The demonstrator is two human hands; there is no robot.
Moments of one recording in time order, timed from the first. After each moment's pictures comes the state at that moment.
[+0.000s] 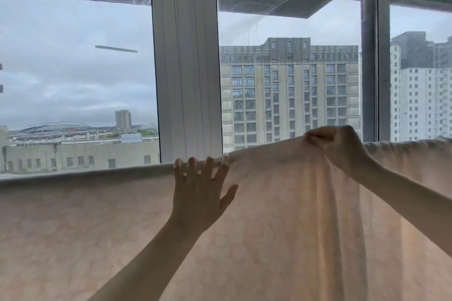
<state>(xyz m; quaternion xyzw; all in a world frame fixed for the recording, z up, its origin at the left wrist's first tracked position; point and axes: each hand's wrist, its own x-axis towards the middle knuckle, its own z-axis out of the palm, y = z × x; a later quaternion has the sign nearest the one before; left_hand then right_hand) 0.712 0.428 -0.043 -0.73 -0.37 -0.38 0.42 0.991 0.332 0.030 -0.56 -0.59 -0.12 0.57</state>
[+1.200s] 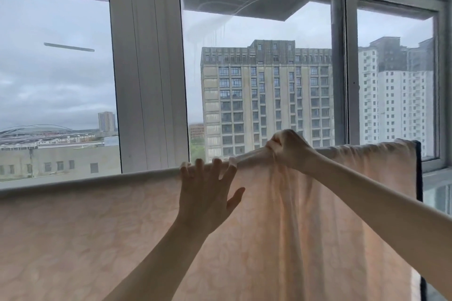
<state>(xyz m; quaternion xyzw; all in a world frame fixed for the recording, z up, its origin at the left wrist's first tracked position) 0.824 0.420 -0.038 -0.75 -0.34 -0.39 0.41 1.030 0.366 0.045 -0.65 -0.62 -0.14 0.41</state>
